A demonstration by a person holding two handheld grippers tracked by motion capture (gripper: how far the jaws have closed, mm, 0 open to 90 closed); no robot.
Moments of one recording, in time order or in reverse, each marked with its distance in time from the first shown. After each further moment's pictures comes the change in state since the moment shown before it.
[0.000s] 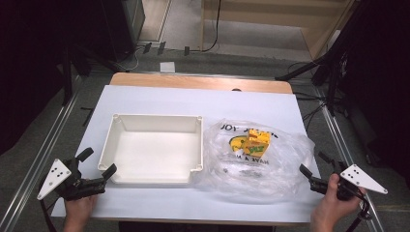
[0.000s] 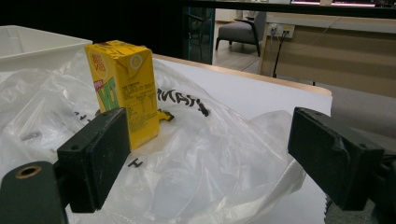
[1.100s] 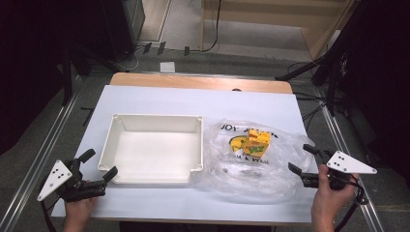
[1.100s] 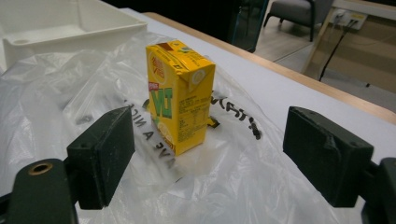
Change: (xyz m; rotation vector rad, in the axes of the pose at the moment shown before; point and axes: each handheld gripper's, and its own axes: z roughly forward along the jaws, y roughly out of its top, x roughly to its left) left arm -0.003 -0.001 -0.001 0.018 -0.034 0.021; right arm 0.018 0.048 0.025 0.155 0.197 -0.143
